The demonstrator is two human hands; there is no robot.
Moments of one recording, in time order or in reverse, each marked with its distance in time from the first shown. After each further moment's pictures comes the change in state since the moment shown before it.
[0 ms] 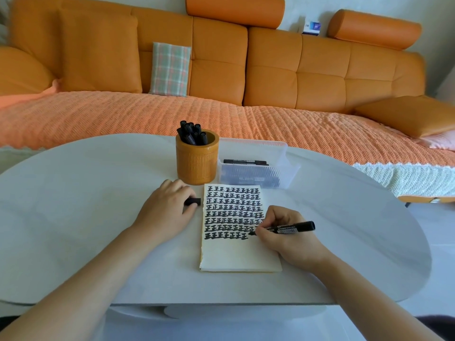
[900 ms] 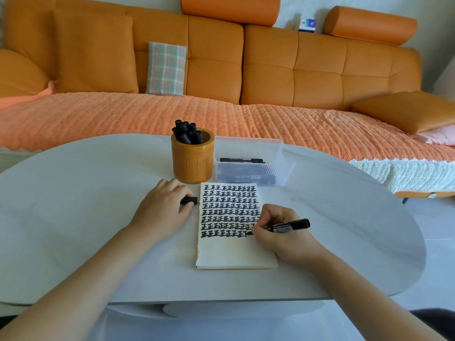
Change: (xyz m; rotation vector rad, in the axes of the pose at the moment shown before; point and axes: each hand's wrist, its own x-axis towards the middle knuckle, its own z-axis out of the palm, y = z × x) left_hand 0.000 0.001 -0.001 -0.002 -0.003 -0.003; right_hand 0.000 0.005 -0.001 -0.032 -0.023 -0.059
